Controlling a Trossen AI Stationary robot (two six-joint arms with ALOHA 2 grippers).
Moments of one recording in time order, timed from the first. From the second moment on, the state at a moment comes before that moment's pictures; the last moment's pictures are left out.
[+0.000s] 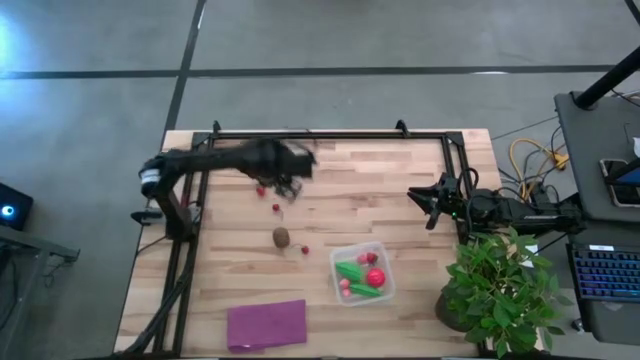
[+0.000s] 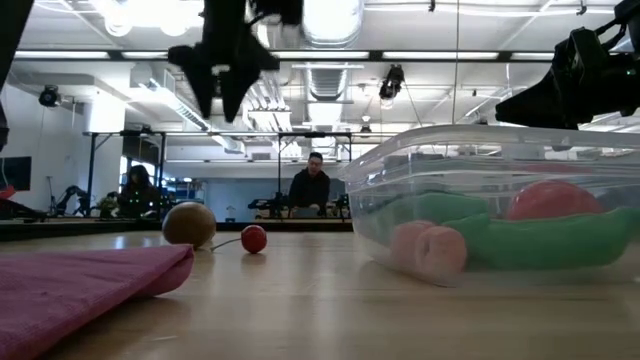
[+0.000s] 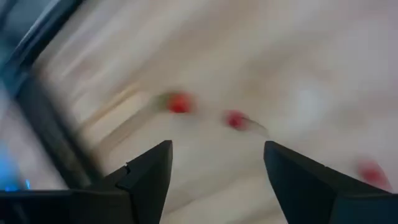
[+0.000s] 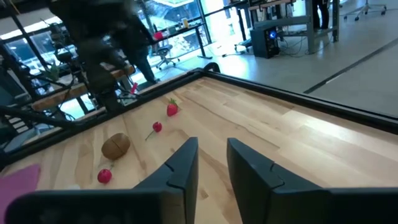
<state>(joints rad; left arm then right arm) 0.13 1.73 1.69 -1.52 -0.30 -0.83 0.02 0.04 0.07 -0.14 0.41 0.34</state>
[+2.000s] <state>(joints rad) 0.55 1.64 0.98 -0.85 -0.09 -1.01 0.02 0.03 0.07 -0.14 0.41 0.34</state>
